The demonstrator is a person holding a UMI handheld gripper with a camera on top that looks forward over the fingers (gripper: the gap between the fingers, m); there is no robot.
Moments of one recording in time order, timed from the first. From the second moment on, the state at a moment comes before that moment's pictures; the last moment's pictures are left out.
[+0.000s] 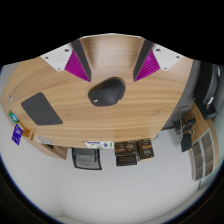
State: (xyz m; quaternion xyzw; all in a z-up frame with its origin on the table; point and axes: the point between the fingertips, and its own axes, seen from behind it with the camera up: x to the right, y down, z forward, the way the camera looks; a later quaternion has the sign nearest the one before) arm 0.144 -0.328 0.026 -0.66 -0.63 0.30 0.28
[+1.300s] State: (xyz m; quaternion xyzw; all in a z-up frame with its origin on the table) arm -0.003 -0.330 -0.011 -0.67 -0.63 0.30 0.26
